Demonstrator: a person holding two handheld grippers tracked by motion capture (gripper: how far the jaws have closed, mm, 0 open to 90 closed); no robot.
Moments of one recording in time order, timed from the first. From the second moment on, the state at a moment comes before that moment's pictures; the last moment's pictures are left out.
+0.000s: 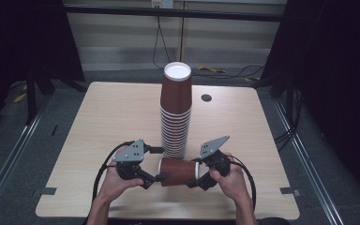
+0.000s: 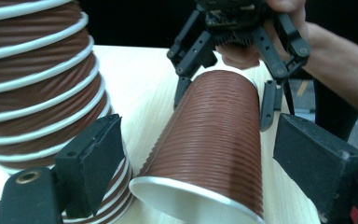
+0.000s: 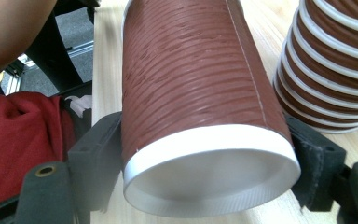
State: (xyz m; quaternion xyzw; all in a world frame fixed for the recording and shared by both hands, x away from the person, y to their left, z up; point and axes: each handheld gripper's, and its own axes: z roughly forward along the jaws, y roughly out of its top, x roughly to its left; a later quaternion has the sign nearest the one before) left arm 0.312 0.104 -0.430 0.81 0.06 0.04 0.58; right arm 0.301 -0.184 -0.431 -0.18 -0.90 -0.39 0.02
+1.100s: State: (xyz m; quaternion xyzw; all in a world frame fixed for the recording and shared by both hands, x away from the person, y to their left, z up) left arm 0.305 0.125 -0.447 0.78 0.11 0.05 0.61; right arm 0.298 -0.205 -0.455 -0.20 -0.83 -0.52 0.00
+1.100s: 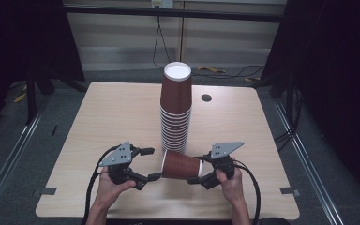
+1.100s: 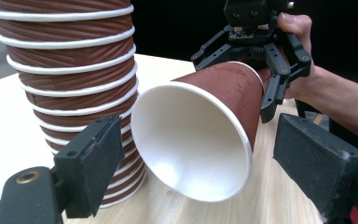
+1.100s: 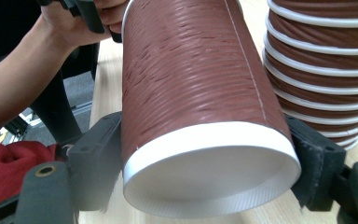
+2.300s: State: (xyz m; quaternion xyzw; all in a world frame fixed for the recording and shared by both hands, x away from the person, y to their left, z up) left arm 0.312 0.103 -0.456 0.78 0.11 0.02 0.61; right arm 0.293 -0.200 -0.457 -0.17 -0.80 -0.58 0.00
